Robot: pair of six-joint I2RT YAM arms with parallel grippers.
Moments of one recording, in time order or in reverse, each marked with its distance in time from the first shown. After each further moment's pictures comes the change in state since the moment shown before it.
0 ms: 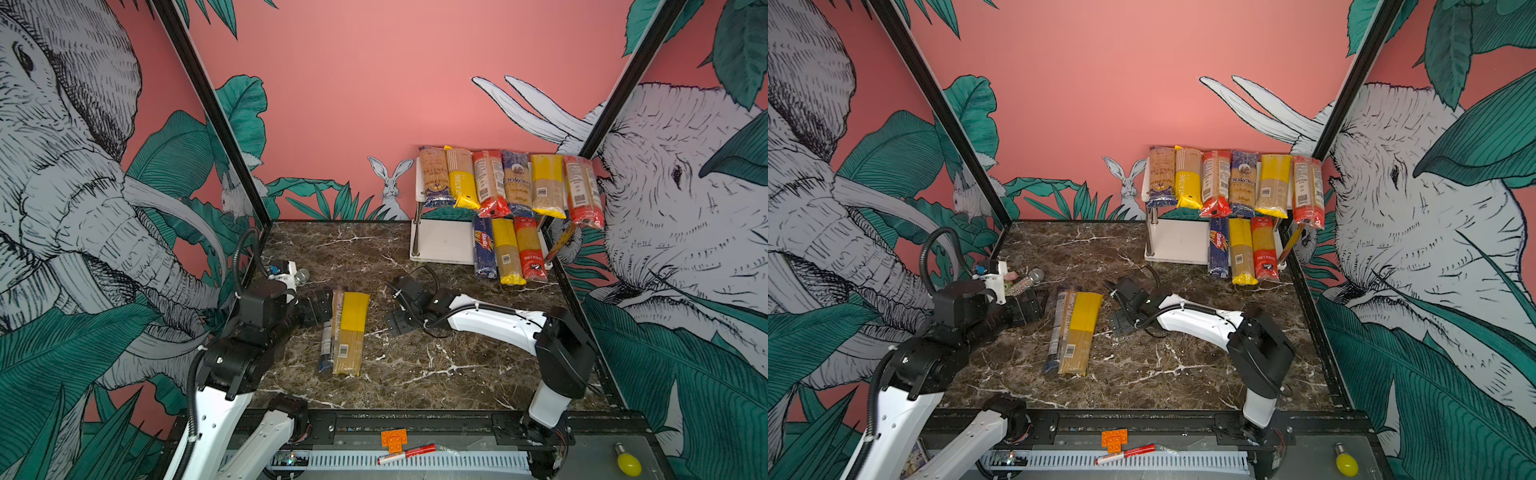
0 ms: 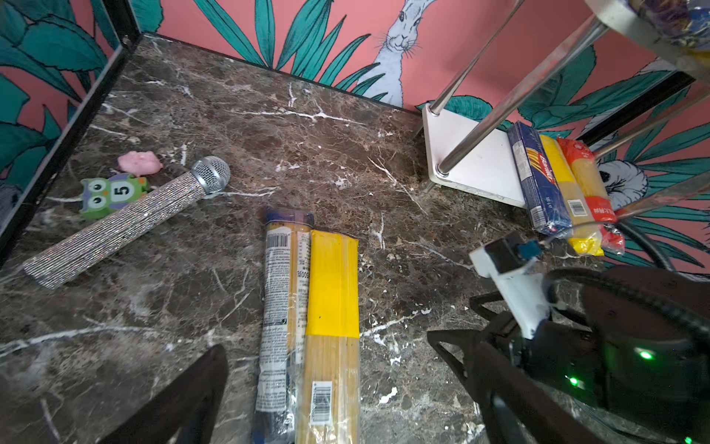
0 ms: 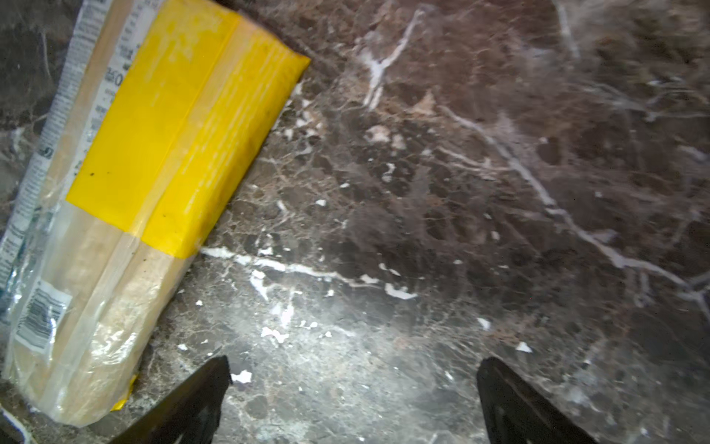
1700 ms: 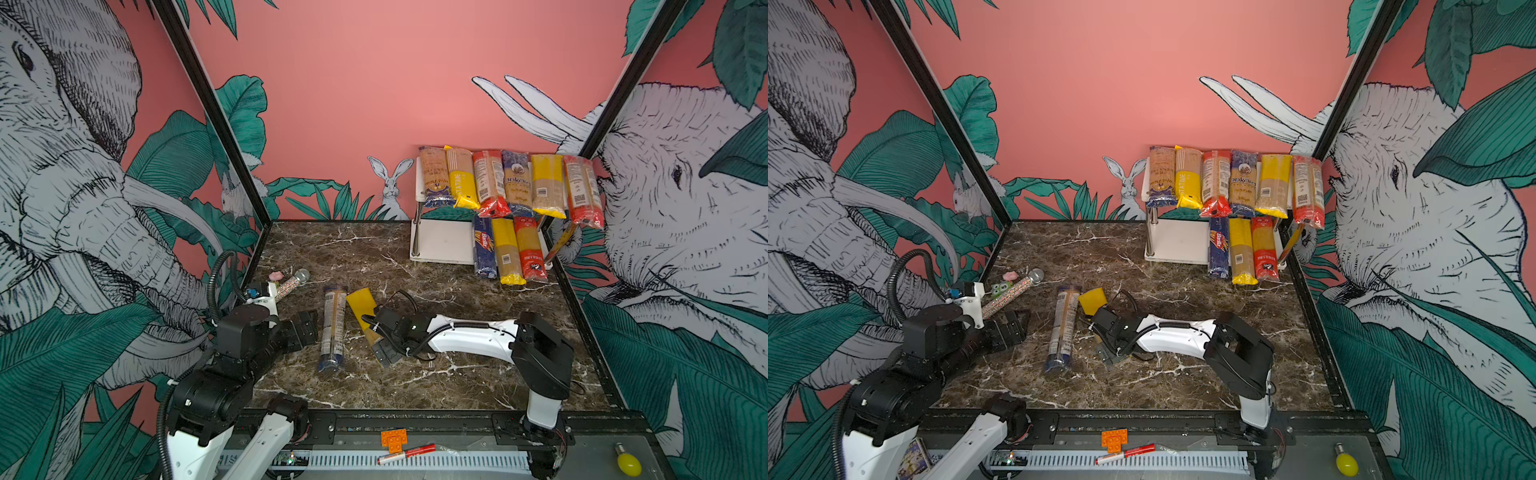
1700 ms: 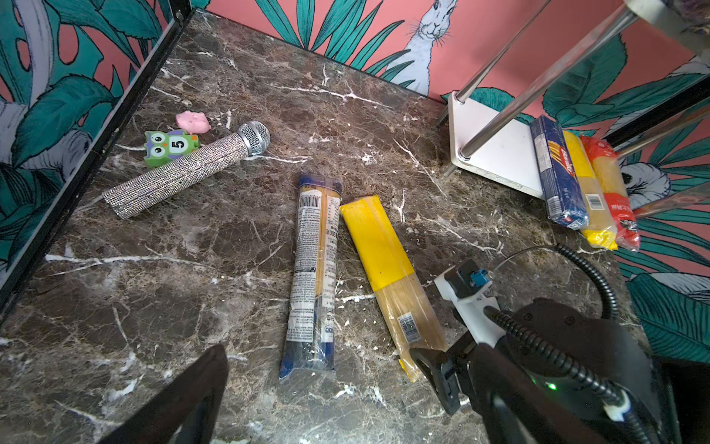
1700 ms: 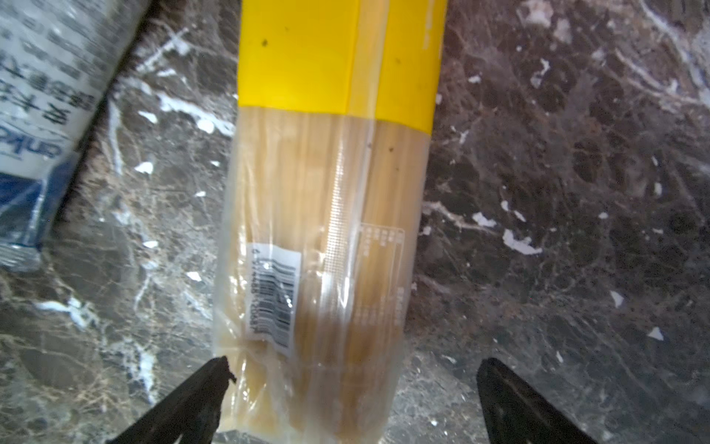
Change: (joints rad) left arm 0.000 -0.105 0.066 -0.214 -0.041 -0.047; right arm 0.160 0.056 -0.061 0.005 0.063 -0.007
